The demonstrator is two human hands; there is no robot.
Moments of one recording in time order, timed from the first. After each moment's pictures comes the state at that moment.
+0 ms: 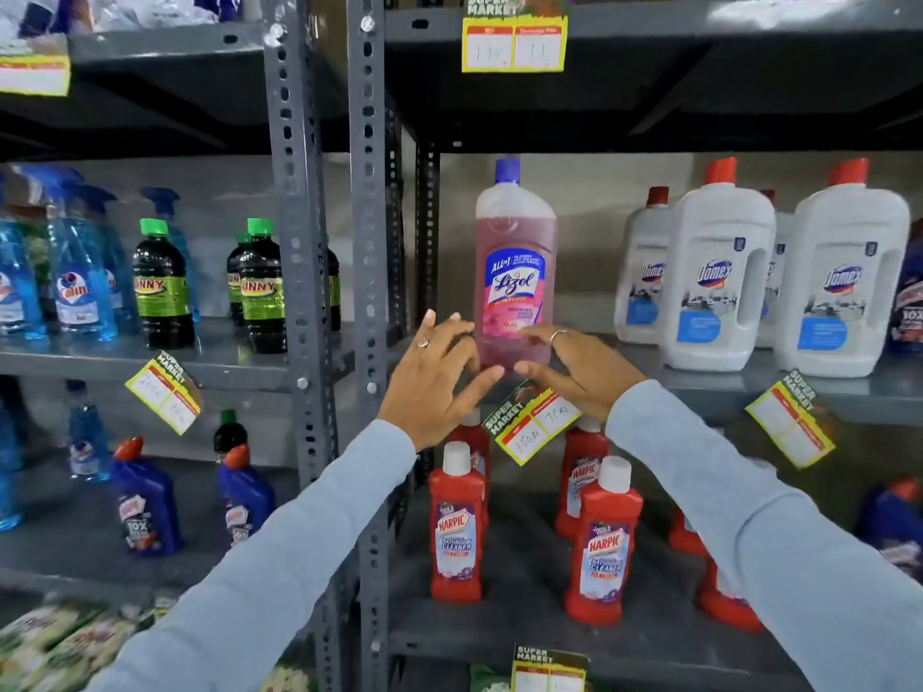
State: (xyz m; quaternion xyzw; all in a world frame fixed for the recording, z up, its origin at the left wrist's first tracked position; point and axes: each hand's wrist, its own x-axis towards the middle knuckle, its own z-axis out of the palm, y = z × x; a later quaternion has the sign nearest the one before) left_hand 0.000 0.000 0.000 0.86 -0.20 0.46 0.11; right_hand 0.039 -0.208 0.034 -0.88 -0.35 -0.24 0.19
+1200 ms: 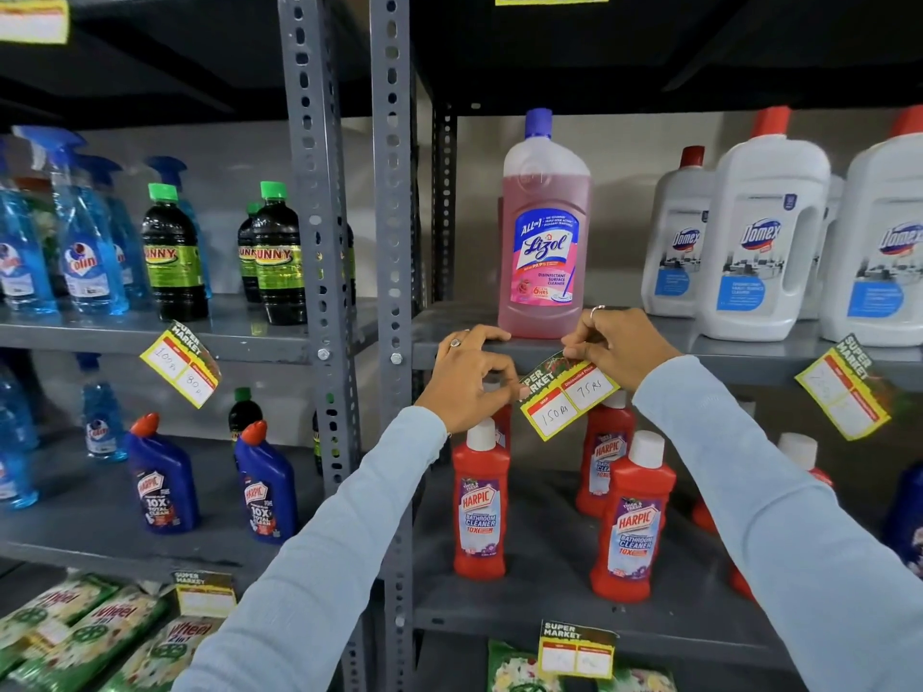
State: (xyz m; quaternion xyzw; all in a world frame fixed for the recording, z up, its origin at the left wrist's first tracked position) left_hand 0.024 0.003 -0.023 0.90 -0.17 0.31 0.25; right_hand 0.056 -0.202 0.024 -0.89 -0.28 -0.21 0.28
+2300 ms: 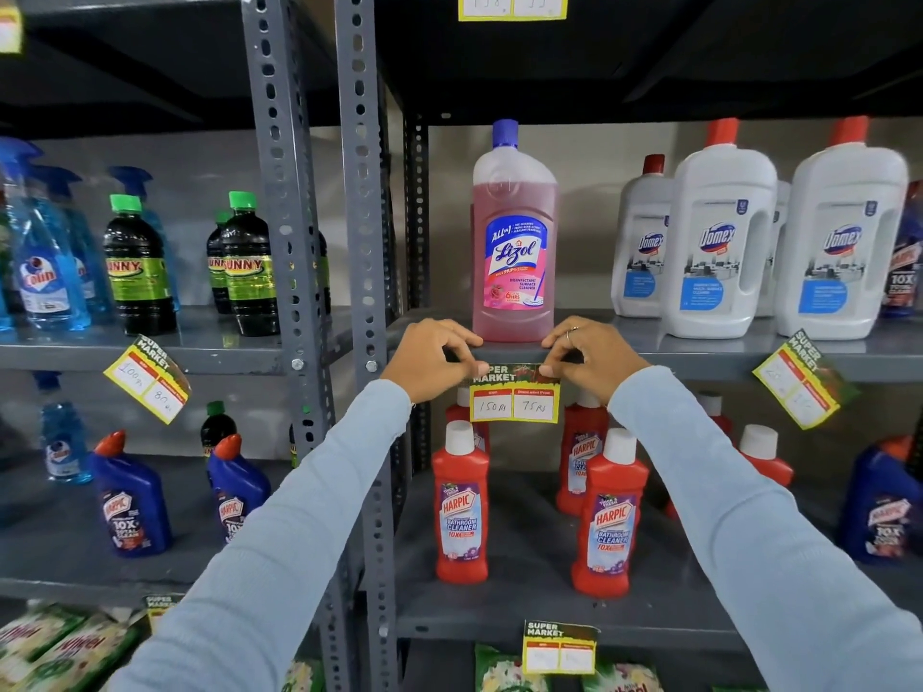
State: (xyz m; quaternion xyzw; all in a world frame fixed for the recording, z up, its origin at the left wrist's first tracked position) left_hand 0.031 0.017 0.005 0.89 -0.18 0.29 0.31; right_hand 0.050 -0.207 0.012 -0.89 -0.30 -0.22 0.28
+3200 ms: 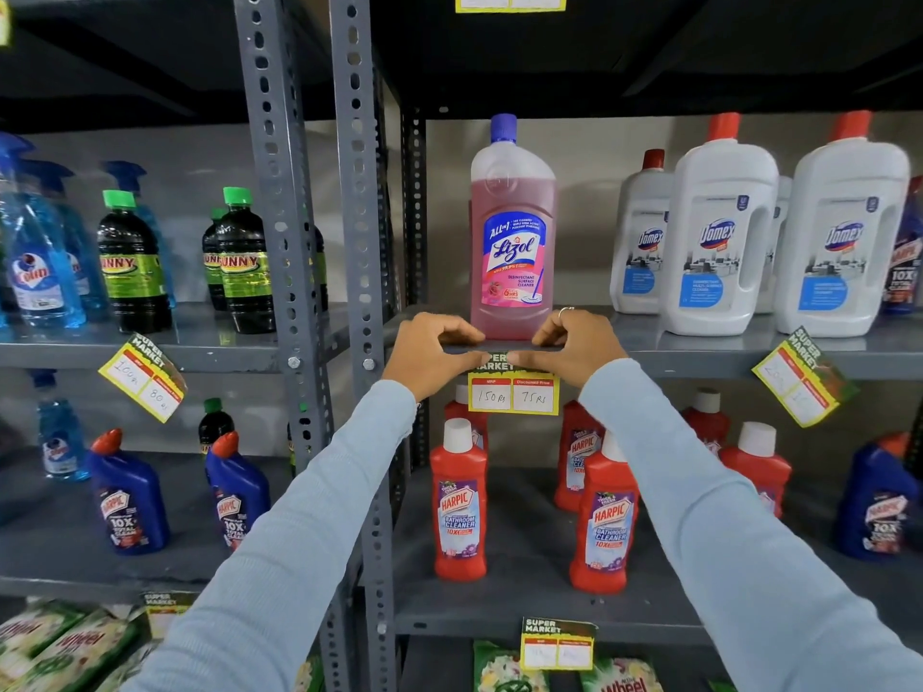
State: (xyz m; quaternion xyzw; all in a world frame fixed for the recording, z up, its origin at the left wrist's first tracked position) left_hand 0.028 0.011 0.006 0.85 -0.16 0.32 0.38; right_hand 0.048 -0.184 0.019 -0.89 -0.18 -0.22 0.36
